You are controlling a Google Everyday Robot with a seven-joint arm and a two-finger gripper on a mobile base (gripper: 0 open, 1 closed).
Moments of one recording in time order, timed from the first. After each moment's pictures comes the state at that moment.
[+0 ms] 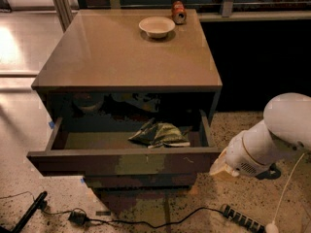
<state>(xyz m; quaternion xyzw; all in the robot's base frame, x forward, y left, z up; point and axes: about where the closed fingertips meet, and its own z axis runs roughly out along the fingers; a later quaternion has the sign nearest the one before) 0.404 -0.173 0.703 -0.54 0.82 0.12 0.15</state>
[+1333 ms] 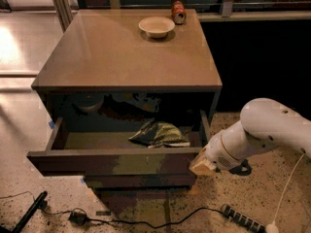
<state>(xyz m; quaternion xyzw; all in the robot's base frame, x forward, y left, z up) 0.442 -0.125 0.664 -0.52 0.82 0.19 0.17</state>
